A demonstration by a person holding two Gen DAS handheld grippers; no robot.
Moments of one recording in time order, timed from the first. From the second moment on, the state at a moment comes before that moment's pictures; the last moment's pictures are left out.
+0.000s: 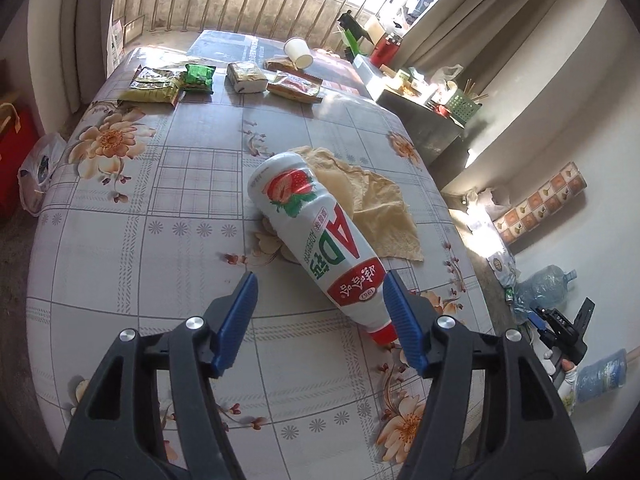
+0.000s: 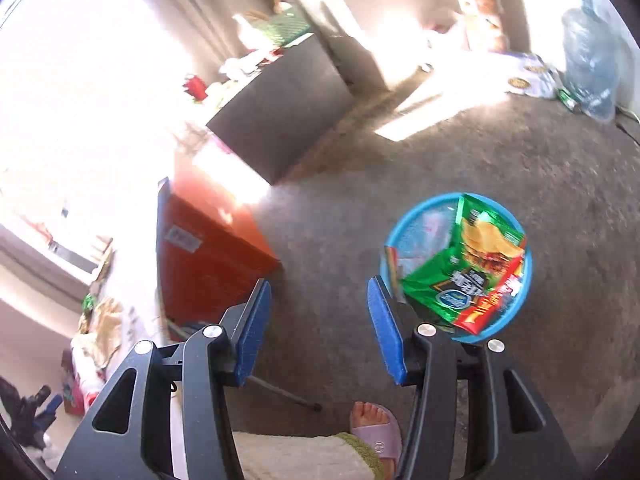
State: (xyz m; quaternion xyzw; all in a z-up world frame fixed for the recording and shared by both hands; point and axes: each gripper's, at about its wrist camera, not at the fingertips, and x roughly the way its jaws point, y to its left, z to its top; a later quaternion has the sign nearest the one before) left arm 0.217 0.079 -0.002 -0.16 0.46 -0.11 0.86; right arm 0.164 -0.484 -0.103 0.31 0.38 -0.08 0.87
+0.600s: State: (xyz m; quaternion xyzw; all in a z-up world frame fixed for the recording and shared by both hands) left arm 0.191 0.133 -0.044 -0.22 0.48 -0.09 0.85; right arm 0.287 -0.053 -0.044 -0.05 0.47 0.26 0.84
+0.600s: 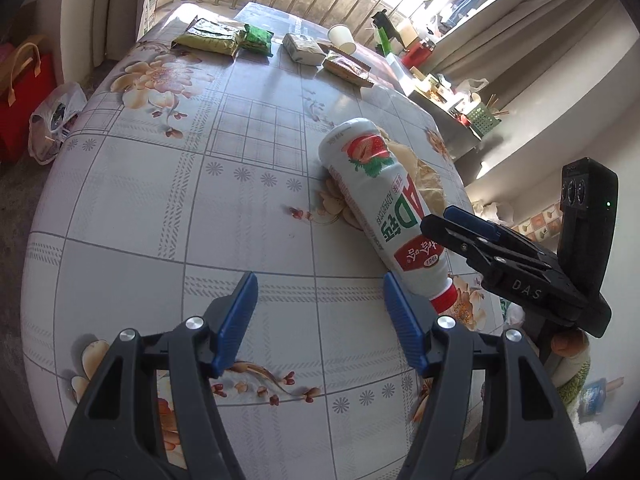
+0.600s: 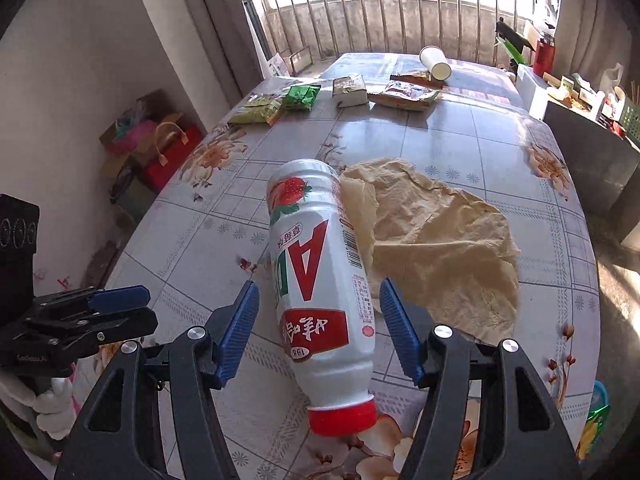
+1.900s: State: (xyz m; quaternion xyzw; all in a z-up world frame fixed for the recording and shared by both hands) left arm 0.382 -0.017 -0.080 -0.08 0.53 -0.14 0.83; right arm 0.189 -0.242 -0.073 0.10 0.50 0.08 0.85
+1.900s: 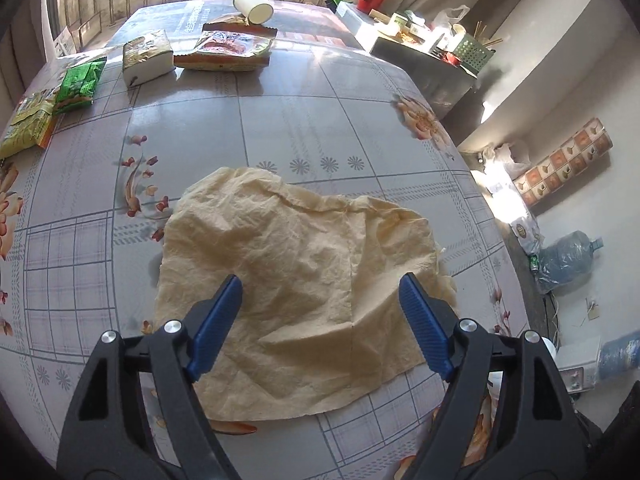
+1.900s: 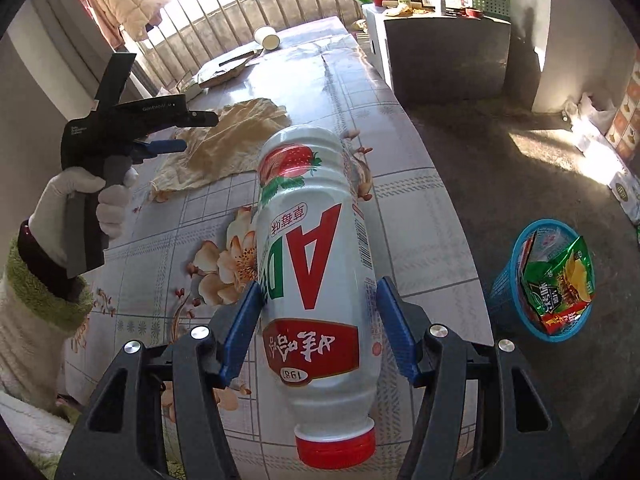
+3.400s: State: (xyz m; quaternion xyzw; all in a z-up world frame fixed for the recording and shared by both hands) left arm 0.243 -0.028 -0.055 0.07 0.46 -0.18 0.86; right arm 0.211 -0.252 -0.088 0.23 0.51 0.10 0.82
